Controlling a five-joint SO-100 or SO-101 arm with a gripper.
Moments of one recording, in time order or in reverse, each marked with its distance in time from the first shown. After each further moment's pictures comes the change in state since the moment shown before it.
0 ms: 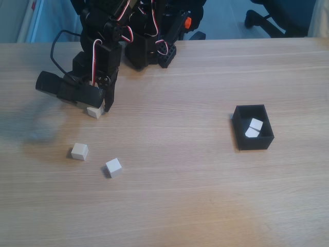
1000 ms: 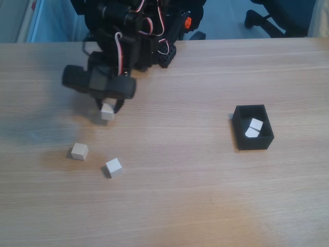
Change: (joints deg) arm -14.2 11.2 -0.4 4.3 4.3
